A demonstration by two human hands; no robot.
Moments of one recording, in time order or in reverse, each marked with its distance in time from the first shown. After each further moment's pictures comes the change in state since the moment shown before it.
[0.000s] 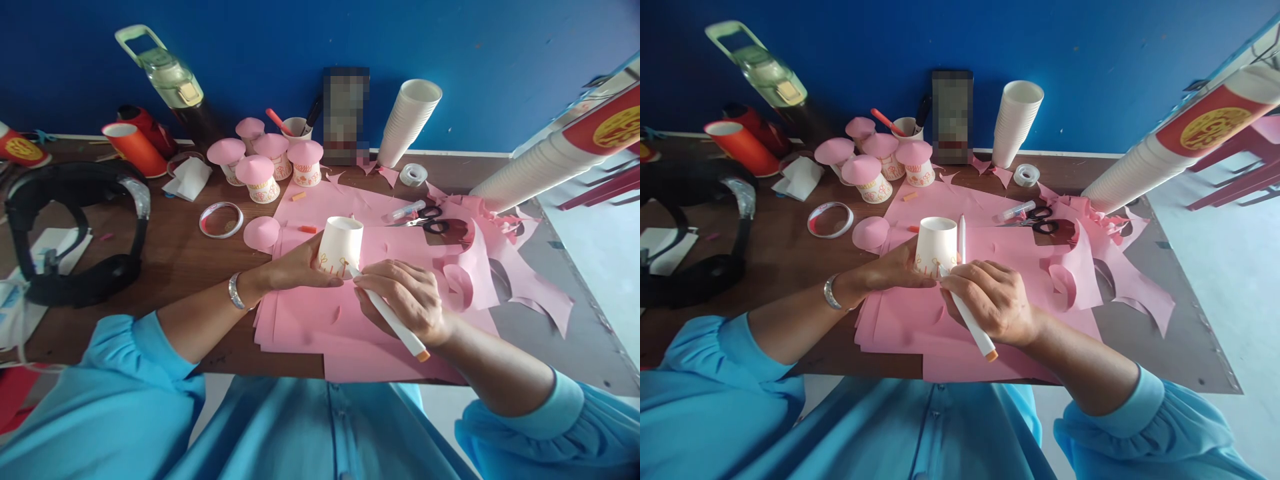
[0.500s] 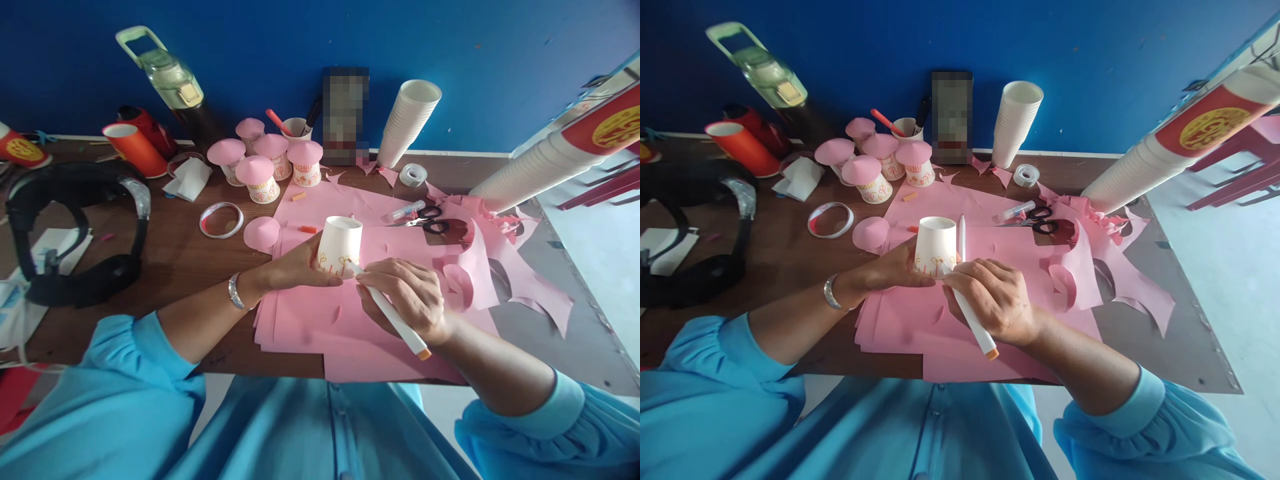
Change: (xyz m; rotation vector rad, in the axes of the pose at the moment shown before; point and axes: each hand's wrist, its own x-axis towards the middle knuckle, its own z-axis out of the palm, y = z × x) left_hand 0.000 0.000 -0.001 -0.014 -0.013 -0.024; right_hand 0.002 0.000 -0.002 -0.027 0.010 0.012
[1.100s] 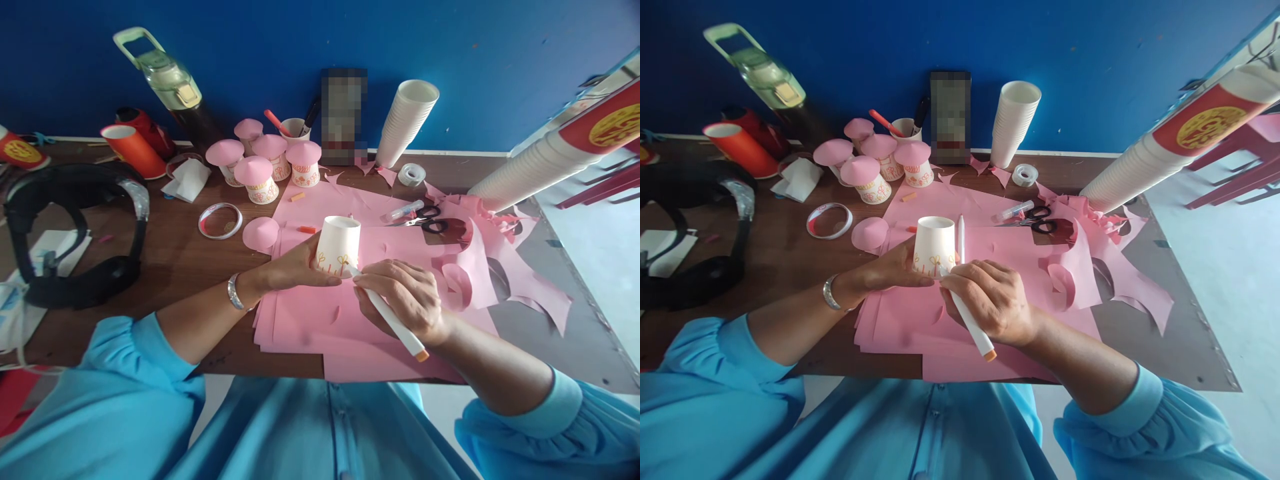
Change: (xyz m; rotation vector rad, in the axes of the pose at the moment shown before) left_hand -0.001 0.005 0.002 -0.026 -0.013 0.000; right_hand -0.002 -0.001 0.002 0.027 0.004 0.005
